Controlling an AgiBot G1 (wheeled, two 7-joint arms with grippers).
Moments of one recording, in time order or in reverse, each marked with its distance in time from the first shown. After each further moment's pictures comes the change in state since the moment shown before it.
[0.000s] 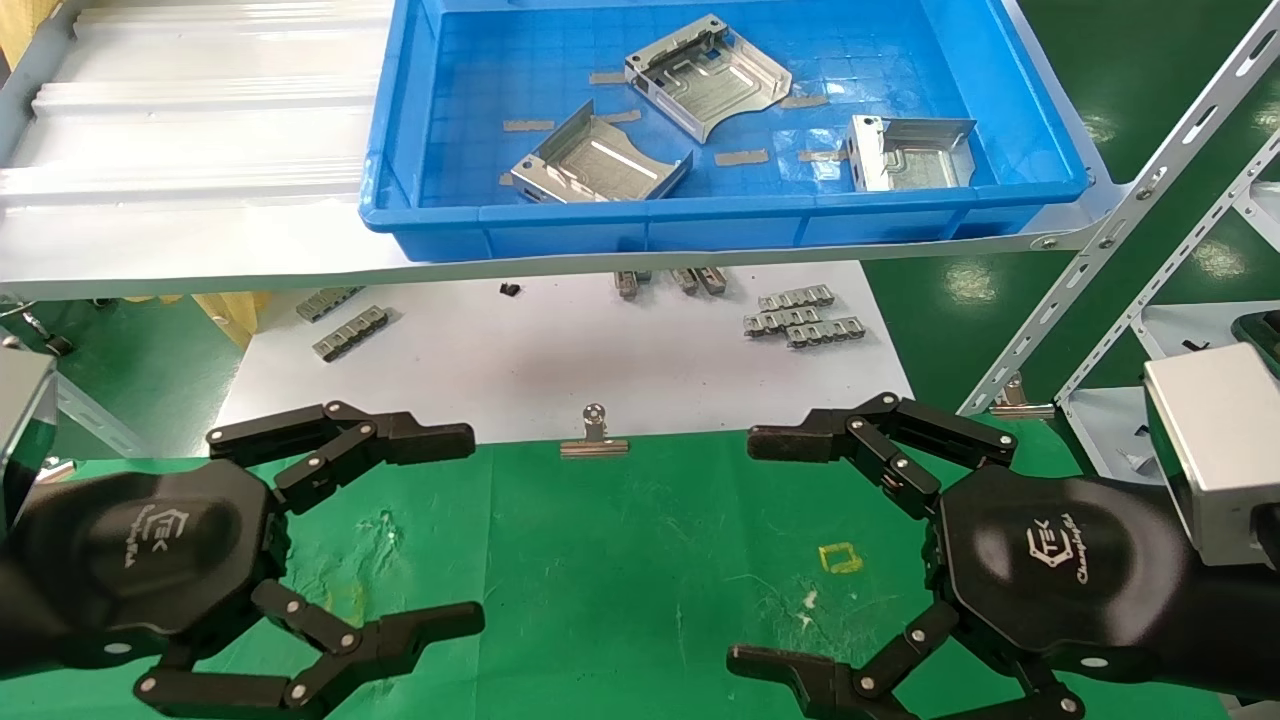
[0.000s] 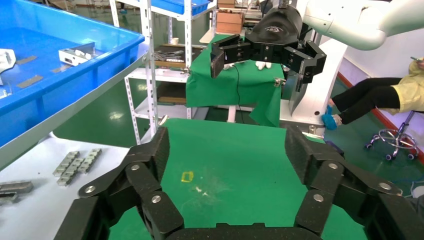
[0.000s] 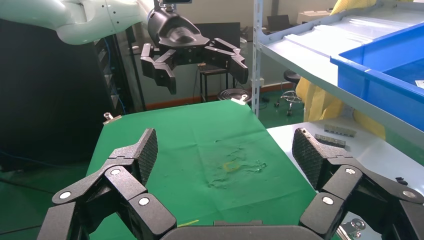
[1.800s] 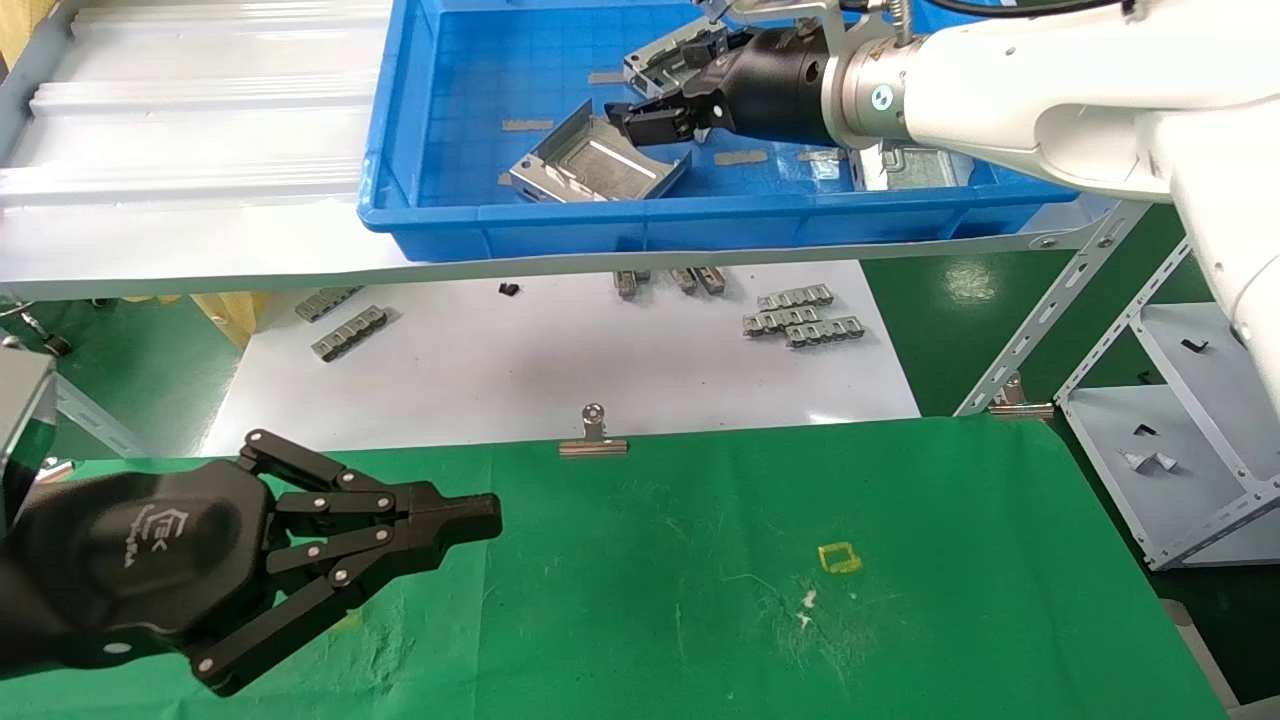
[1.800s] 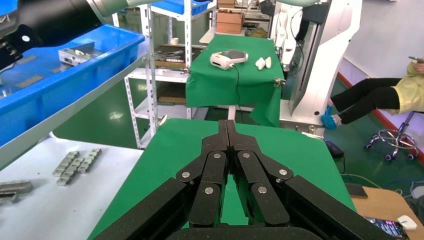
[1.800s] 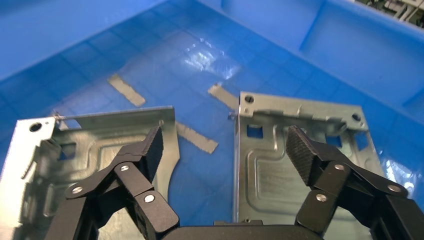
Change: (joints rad) left arm 0.000 0.000 0.000 0.000 0.000 0.000 0.000; right arm 0.835 -0.750 -0.415 -0.941 -0.733 0.727 0.107
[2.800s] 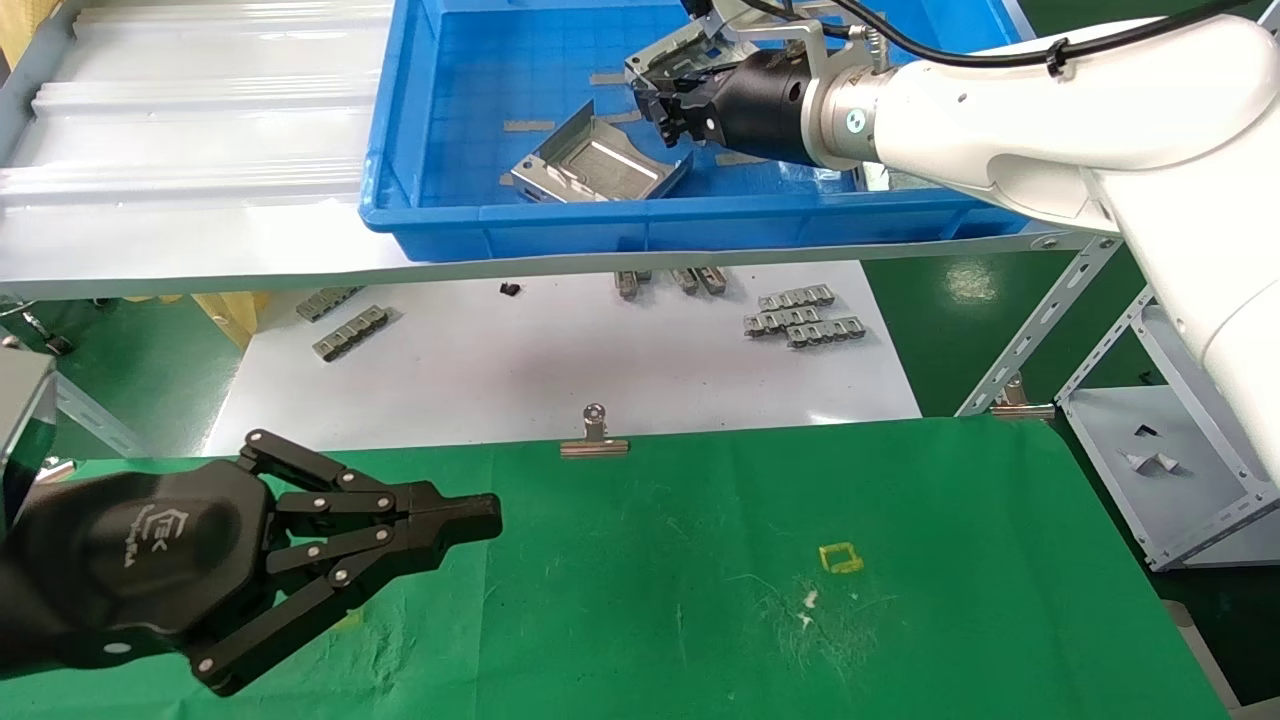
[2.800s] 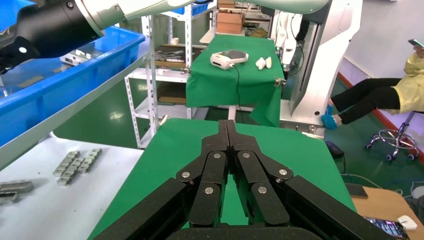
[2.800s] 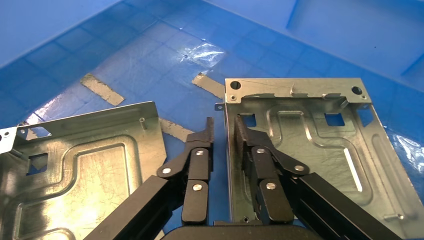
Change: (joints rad) left arm 0.000 0.000 0.000 0.000 0.000 0.000 0.000; right arm -0.012 0.000 -0.260 0.041 0.118 0.155 0.184
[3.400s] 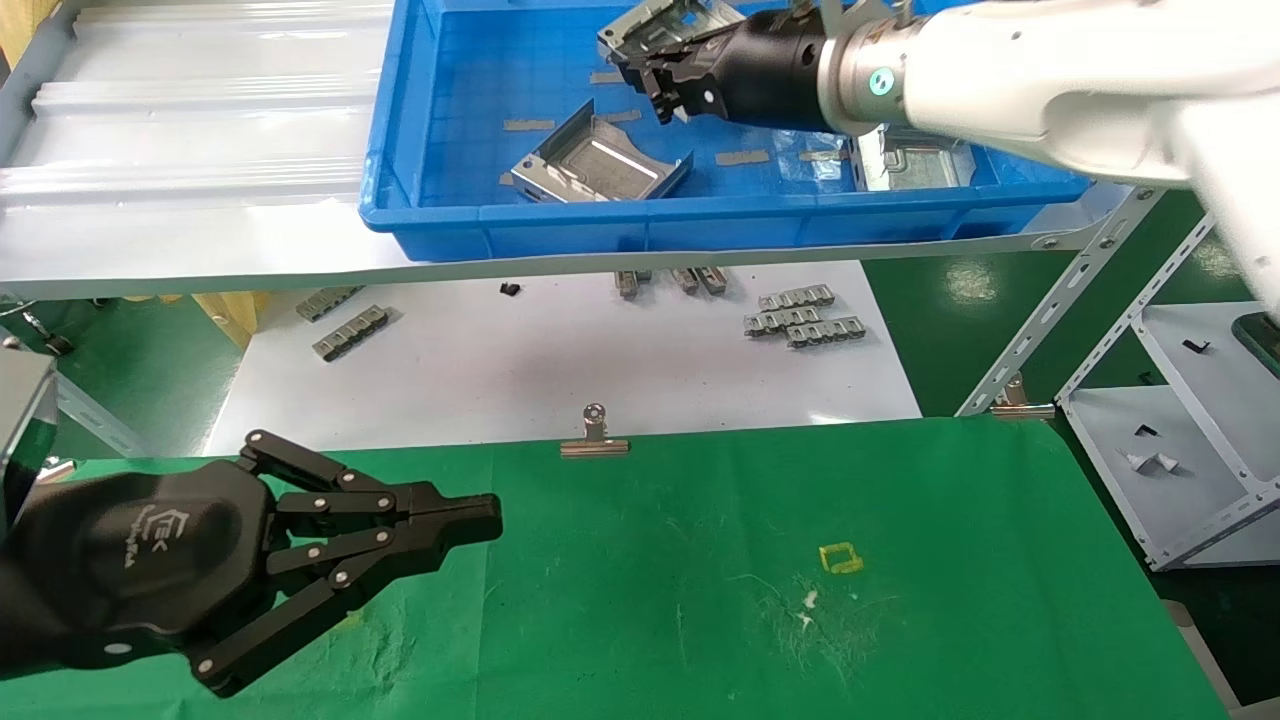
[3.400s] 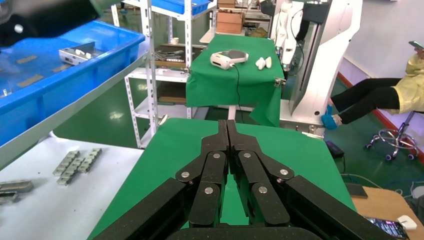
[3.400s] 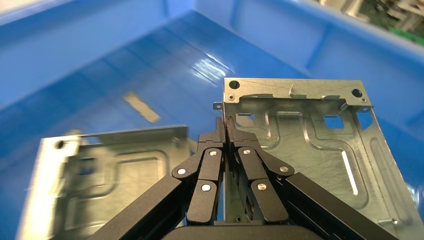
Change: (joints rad) left arm 0.000 0.000 0.000 0.000 0.000 0.000 0.000; right arm 0.060 0.066 0.002 0.012 0.149 -0.179 -0.170
